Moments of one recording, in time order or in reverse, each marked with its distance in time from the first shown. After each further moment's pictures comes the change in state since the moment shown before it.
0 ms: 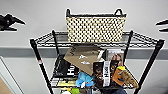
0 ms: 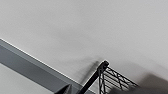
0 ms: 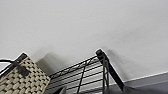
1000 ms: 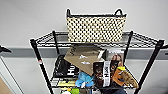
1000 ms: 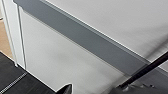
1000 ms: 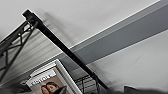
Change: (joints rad) left arm 0.294 -0.198 -0.040 0.043 0.033 0.149; right arm -0.268 -0.070 -0.089 -0.083 -0.086 -0.006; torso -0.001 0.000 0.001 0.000
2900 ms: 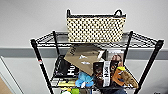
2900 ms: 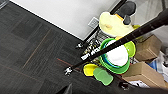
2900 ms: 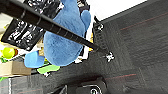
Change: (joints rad) left arm 1.143 0.132 0.064 0.010 -0.777 0.025; right arm -0.959 0.124 0.015 0.159 0.341 -0.292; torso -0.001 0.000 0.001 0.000
